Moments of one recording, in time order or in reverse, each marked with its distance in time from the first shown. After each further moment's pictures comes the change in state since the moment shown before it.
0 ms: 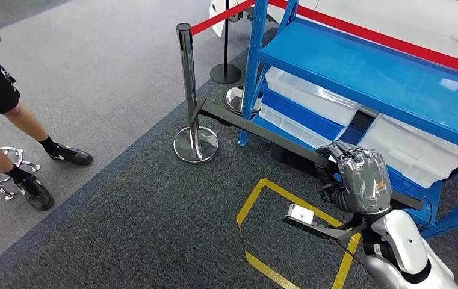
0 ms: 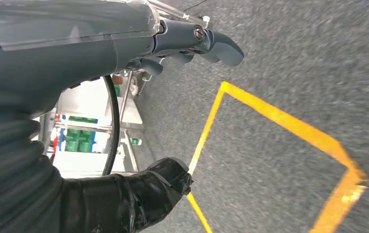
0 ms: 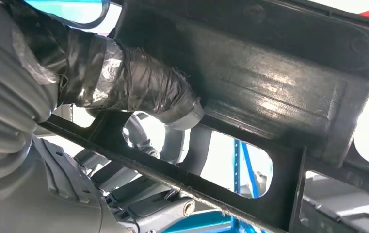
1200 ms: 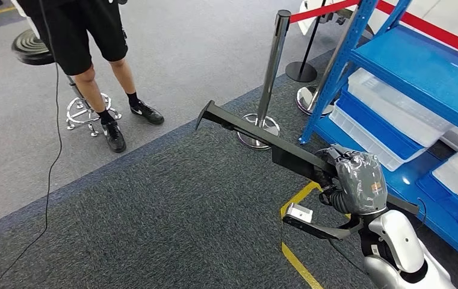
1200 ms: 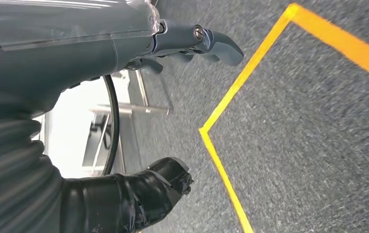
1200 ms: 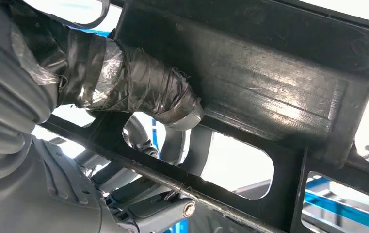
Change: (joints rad) left arm 0.015 -0.007 0.044 -0.012 0.022 -0.034 -0.060; right arm 0.017 0.000 -0.002 0.022 -0.033 0.018 0.001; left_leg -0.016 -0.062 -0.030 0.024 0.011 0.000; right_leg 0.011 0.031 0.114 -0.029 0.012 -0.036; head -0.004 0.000
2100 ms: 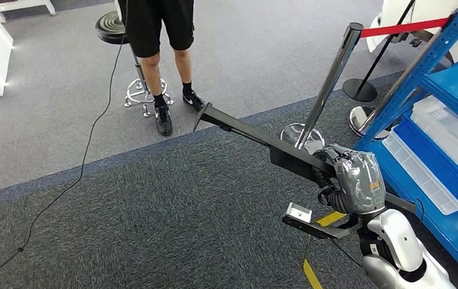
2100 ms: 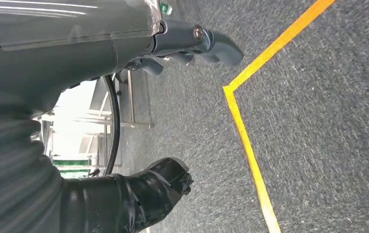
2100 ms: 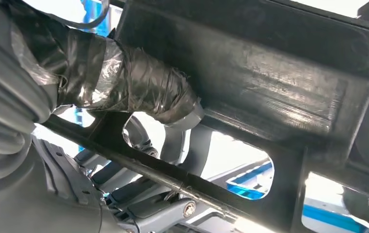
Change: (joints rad) left arm 0.004 0.001 0.002 -0.002 -0.007 -0.004 -0.002; right arm 0.000 -0.002 0.000 -0.002 -0.013 0.002 -0.001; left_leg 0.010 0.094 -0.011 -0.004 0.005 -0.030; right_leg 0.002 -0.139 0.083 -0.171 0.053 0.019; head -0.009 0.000
